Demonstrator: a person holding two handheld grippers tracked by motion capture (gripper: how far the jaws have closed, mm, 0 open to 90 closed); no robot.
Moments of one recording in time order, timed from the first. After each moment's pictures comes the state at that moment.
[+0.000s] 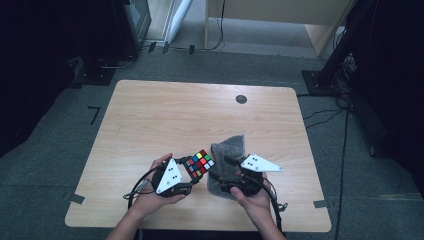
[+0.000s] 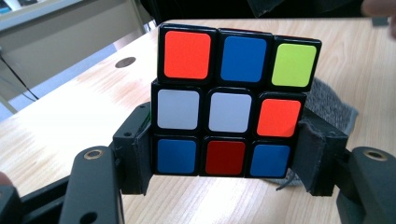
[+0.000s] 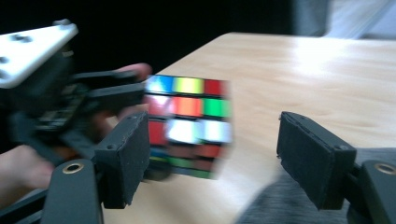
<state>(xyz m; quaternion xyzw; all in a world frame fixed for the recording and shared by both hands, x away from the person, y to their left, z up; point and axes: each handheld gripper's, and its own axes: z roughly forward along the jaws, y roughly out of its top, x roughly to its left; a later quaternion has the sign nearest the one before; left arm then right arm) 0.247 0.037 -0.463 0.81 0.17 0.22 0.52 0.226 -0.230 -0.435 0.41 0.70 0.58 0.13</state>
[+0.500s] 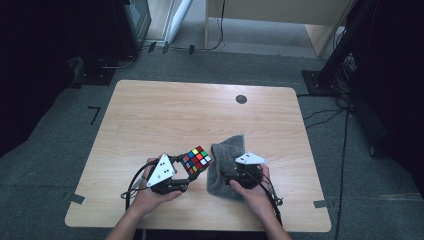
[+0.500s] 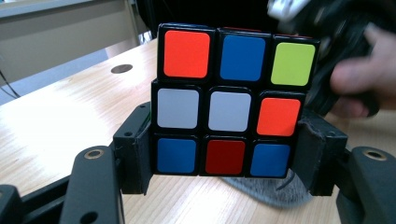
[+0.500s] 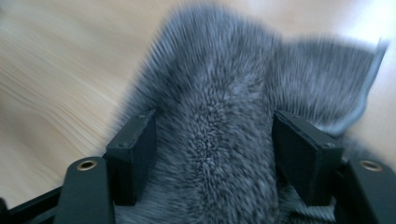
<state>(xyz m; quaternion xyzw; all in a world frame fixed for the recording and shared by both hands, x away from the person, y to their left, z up) 0.254 0.048 -0.461 0.79 0.19 0.18 0.56 0.263 -0.236 -0.504 0.48 0.77 0.38 0.16</state>
